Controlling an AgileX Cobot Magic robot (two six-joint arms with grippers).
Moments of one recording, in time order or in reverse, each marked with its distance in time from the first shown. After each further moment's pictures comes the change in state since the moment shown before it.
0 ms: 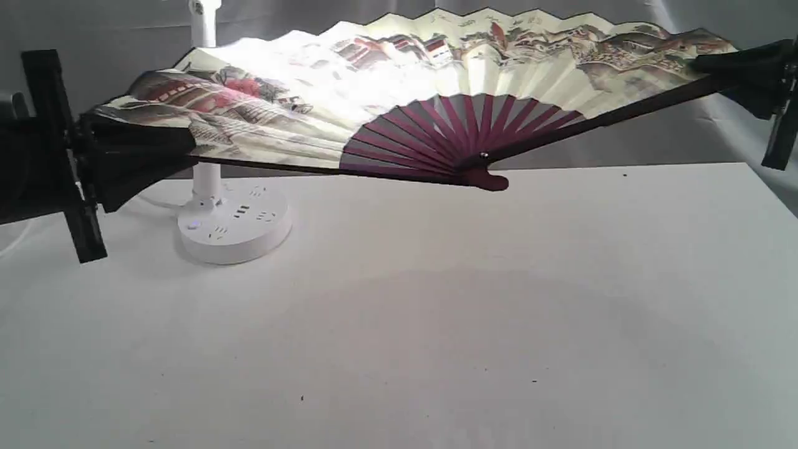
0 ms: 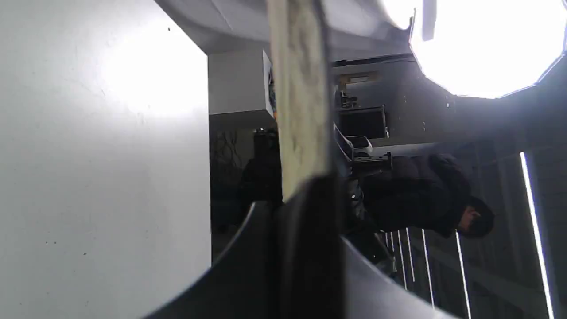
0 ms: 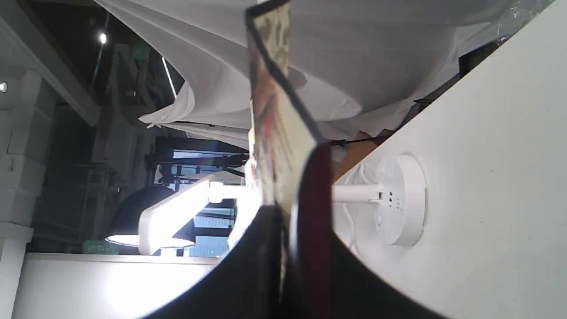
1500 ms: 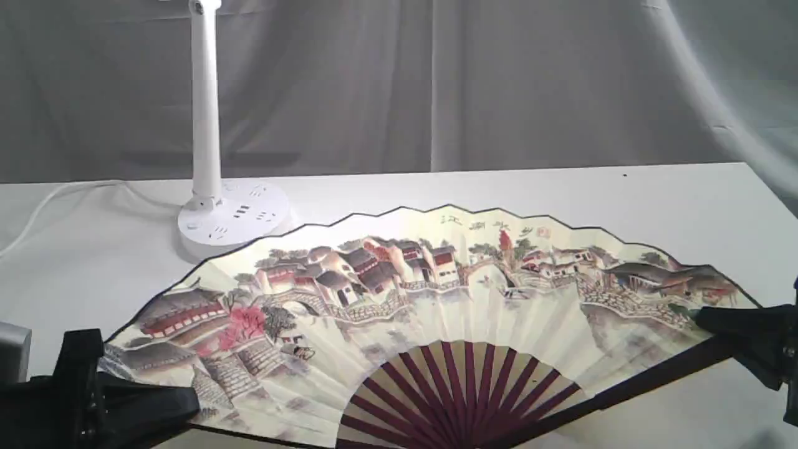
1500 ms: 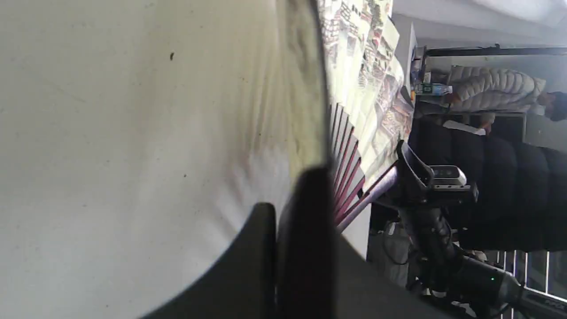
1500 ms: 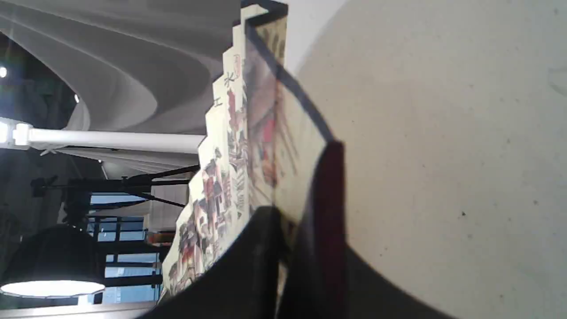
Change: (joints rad) left arm 0.015 -0.033 0.583 -0.037 -0.164 0.457; right arm -0.149 0.012 0.855 0.112 -0.035 -0.900
